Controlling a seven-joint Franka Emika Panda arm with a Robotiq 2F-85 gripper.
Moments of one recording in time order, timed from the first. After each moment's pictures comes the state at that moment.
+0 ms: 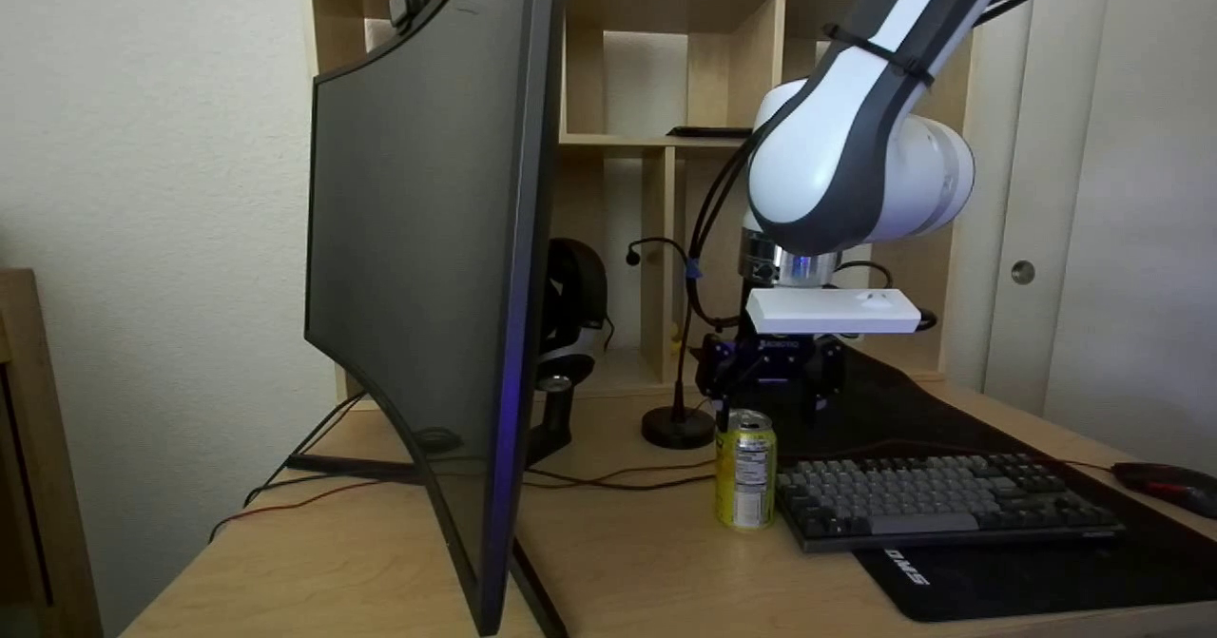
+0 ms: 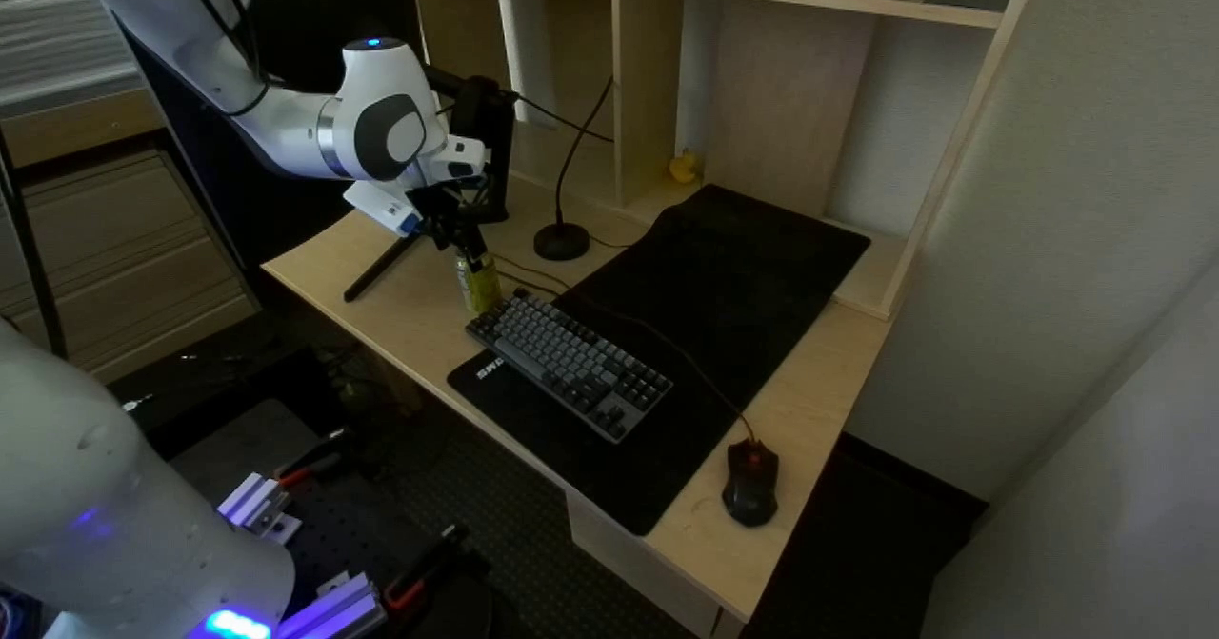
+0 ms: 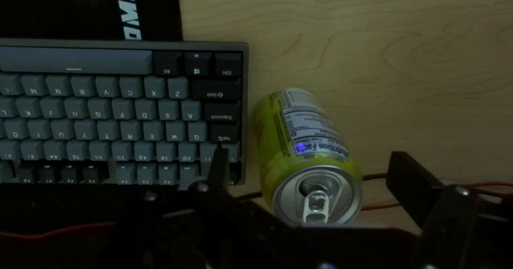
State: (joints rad) arm 0.20 0.13 0.11 -2.45 -0.11 2.71 0.46
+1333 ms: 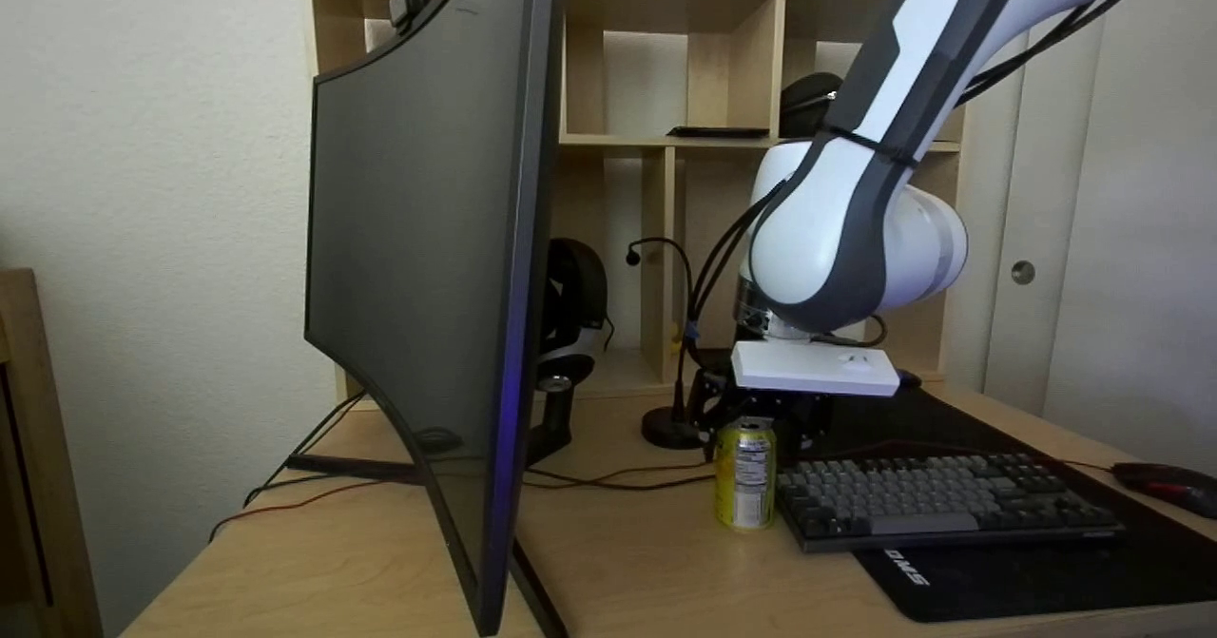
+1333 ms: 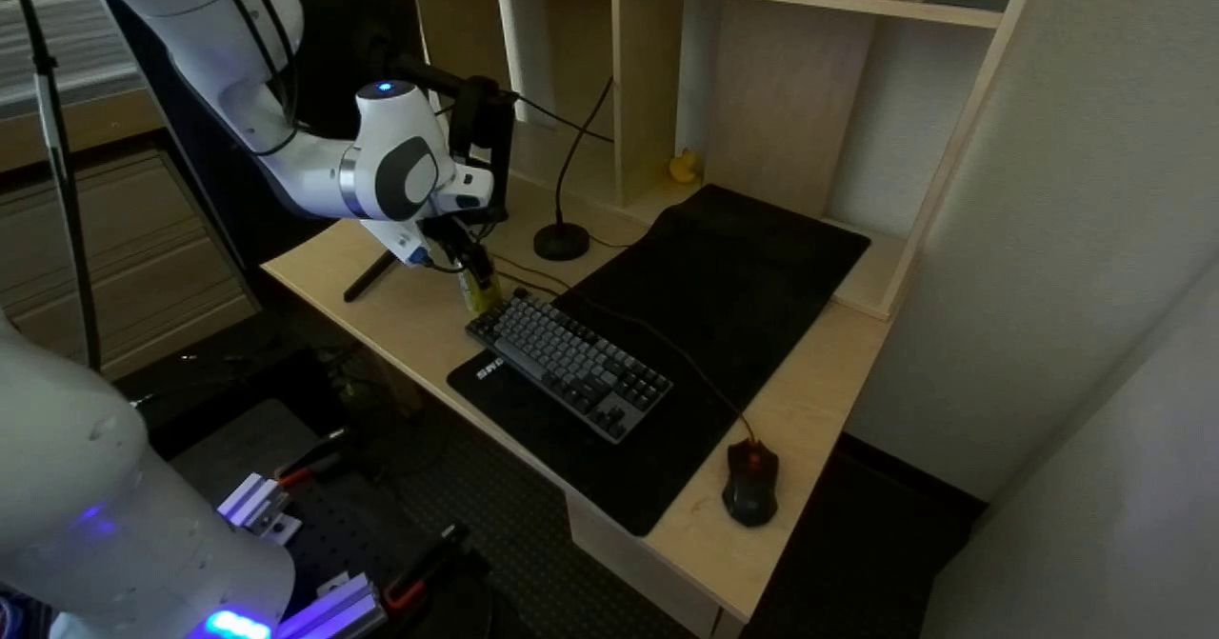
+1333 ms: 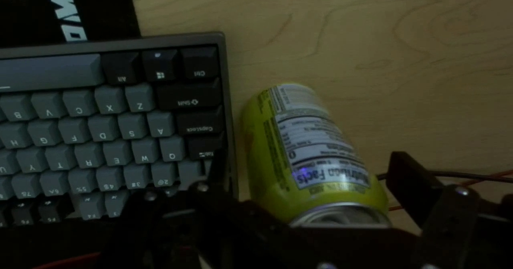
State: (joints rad) arm 0.25 0.27 0.05 -2.45 -0.14 2.92 0.57
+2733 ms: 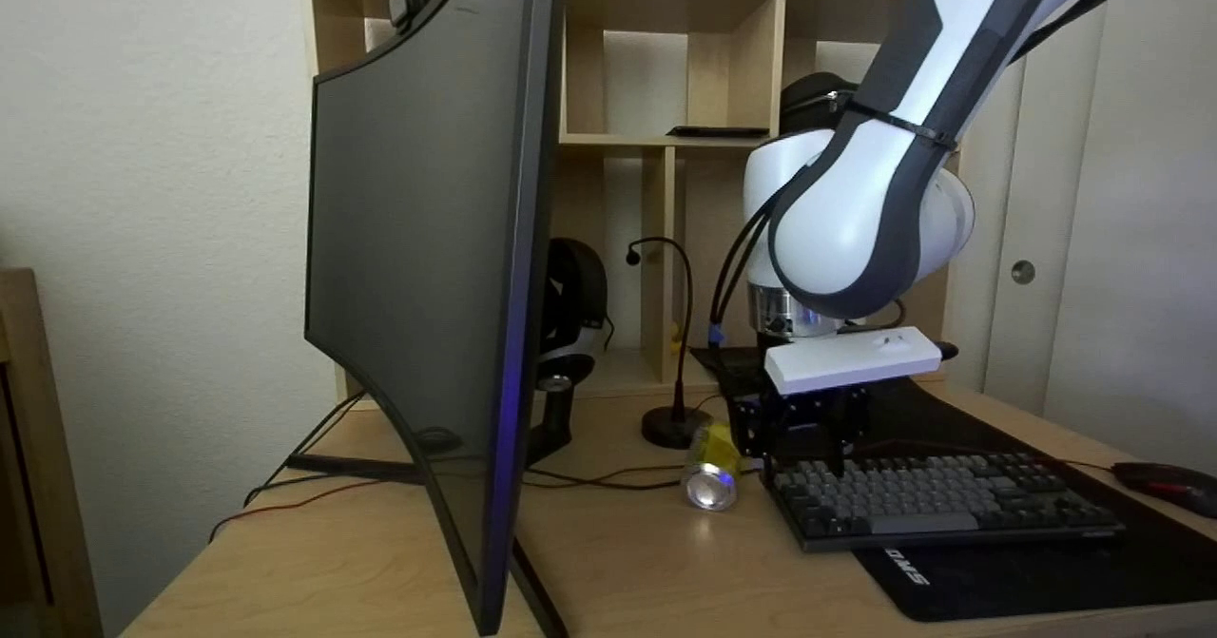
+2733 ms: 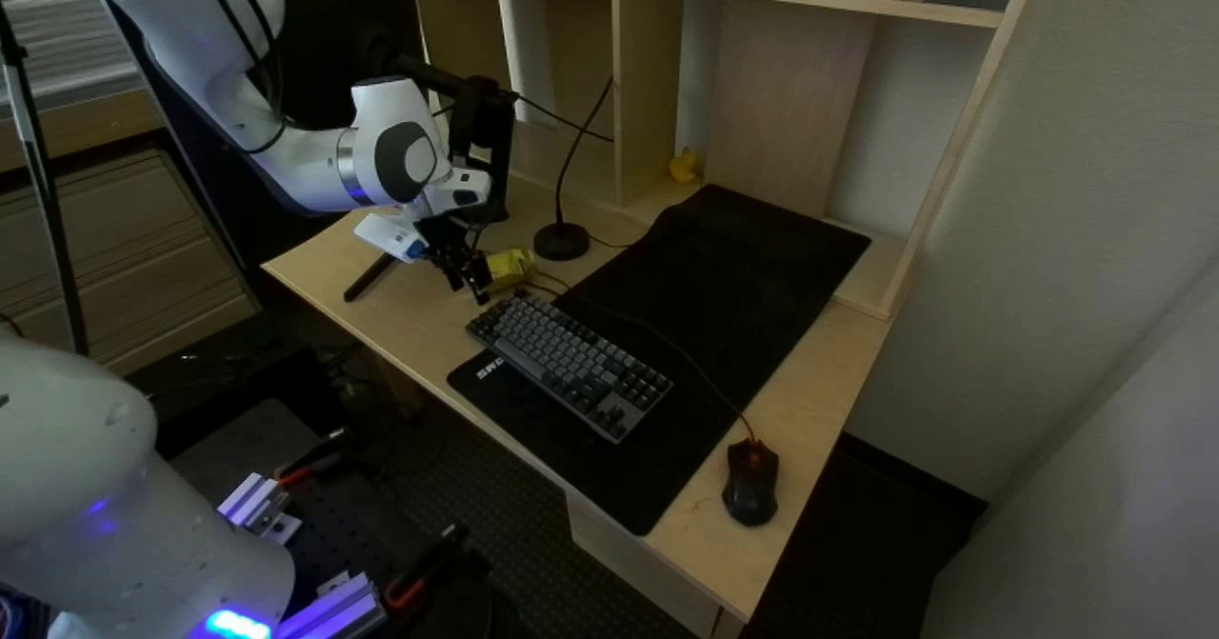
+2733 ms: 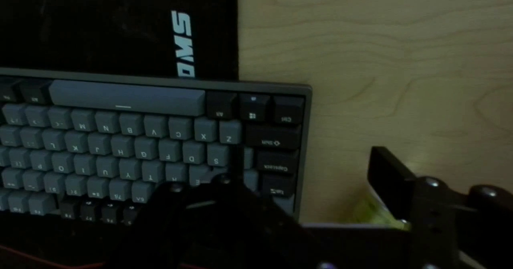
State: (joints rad) arm 0.33 0.21 -0.04 -2.45 -0.31 2.68 0.60
